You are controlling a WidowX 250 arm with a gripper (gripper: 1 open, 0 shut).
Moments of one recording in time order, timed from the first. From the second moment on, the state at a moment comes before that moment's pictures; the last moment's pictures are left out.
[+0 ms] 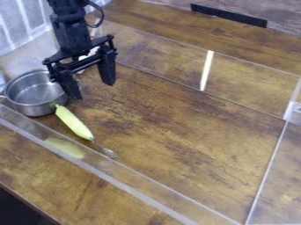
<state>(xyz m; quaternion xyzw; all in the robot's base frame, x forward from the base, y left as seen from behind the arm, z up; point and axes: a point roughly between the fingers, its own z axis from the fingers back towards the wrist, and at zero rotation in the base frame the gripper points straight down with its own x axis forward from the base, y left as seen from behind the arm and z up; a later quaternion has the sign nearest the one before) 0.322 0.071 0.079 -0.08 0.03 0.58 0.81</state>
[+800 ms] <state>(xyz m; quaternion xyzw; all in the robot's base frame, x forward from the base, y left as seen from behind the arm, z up) 0.308 0.081 0.092 -0.07 0.07 0.63 0.77</state>
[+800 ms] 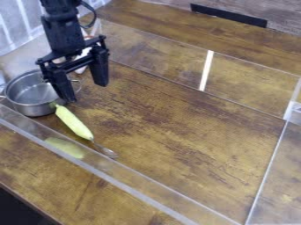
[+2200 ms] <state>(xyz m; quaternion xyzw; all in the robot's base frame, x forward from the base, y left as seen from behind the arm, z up) 0.316 0.086 0.059 -0.07 0.06 0.73 0.67</state>
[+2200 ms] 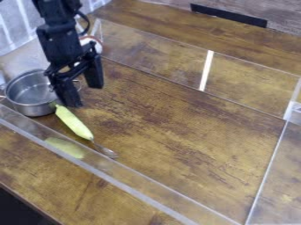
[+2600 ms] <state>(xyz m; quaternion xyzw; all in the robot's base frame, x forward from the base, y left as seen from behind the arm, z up) 0.318 0.092 0.042 -0.07 0.03 0.77 0.63</state>
